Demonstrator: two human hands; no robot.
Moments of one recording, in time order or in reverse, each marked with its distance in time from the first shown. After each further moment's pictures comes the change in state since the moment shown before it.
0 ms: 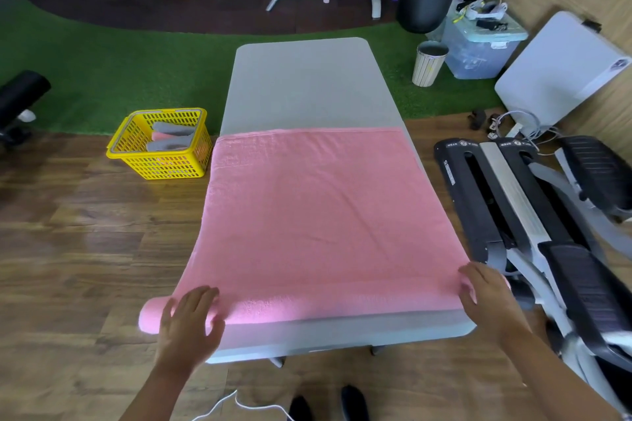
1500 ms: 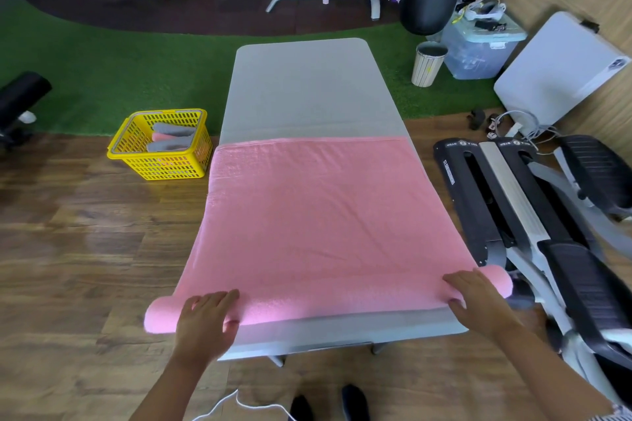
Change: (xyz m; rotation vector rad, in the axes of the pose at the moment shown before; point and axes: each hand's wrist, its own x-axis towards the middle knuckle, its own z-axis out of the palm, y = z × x) left_hand 0.009 0.019 0.002 0.024 0.010 0.180; right_hand -0.005 -0.013 -0.002 -0.038 -0.210 -0.084
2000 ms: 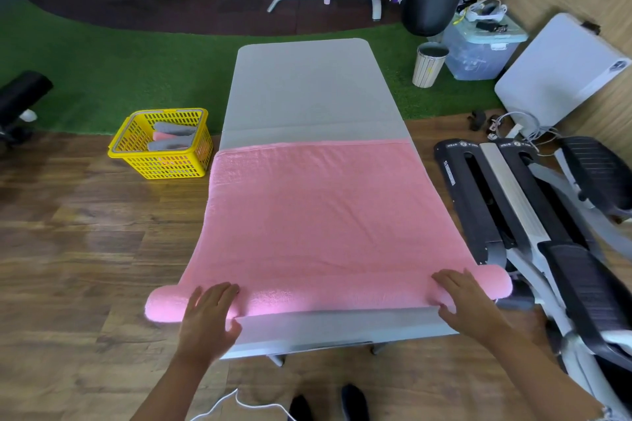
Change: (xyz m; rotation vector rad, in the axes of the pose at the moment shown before) left_hand -0.003 -0.005 0.012 -0.041 0.038 -0.018; right_hand 0.000 -0.009 0.011 0.052 -0.047 -0.047
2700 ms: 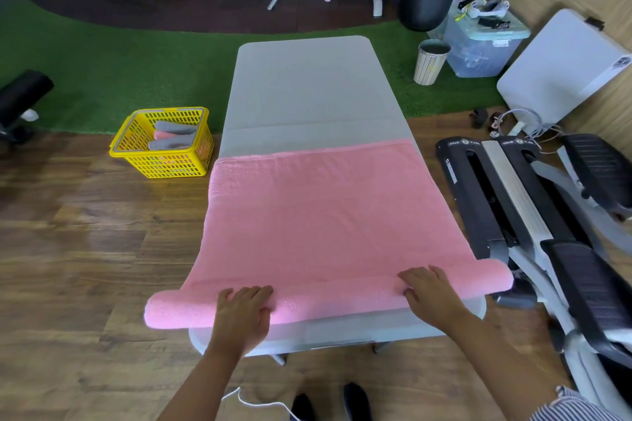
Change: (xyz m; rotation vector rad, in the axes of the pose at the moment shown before) left_hand 0.018 0.051 0.006 -0.055 0.000 0.056; right_hand 0.033 -0.070 -0.002 -0.031 -0.017 -0.035
